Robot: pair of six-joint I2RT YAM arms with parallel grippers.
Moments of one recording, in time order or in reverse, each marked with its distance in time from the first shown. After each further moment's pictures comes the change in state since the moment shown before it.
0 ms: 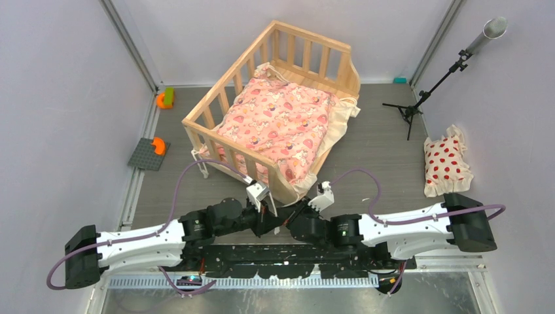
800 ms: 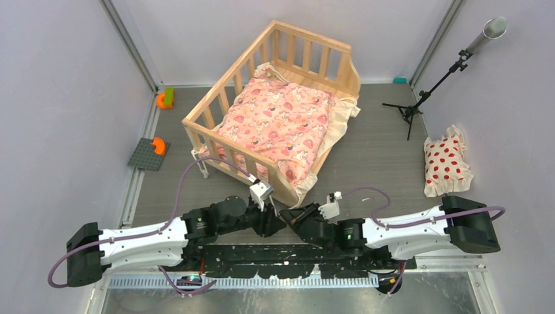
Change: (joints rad) left arm 0.000 0.049 0.043 -0.029 -0.006 0.039; right arm -0.011 -0.047 -0.164 0.129 -0.040 0.370
